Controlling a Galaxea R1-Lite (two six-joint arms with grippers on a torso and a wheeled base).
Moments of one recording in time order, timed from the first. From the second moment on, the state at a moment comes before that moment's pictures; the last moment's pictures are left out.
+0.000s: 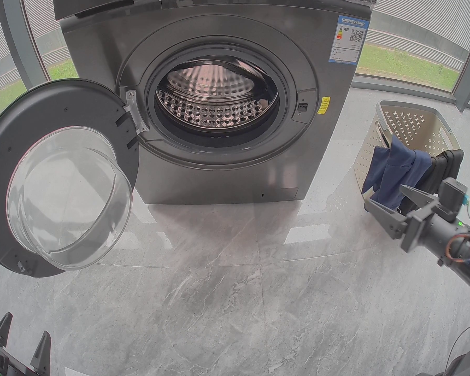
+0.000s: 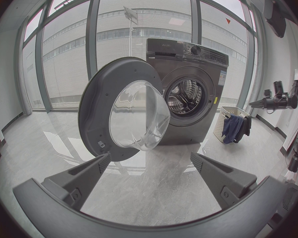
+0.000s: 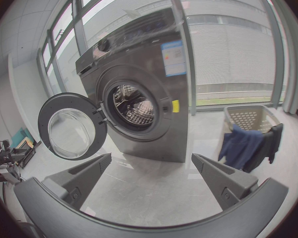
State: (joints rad) left arm -0.01 0.02 -0.02 0.00 0.01 -0.04; right arm 0.48 1.36 -0.37 -0.97 -0.08 0.05
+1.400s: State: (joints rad) left arm -0.01 0.02 -0.02 0.00 0.01 -0.03; right arm -0.01 0.02 -0.02 0.01 0.00 -0.01
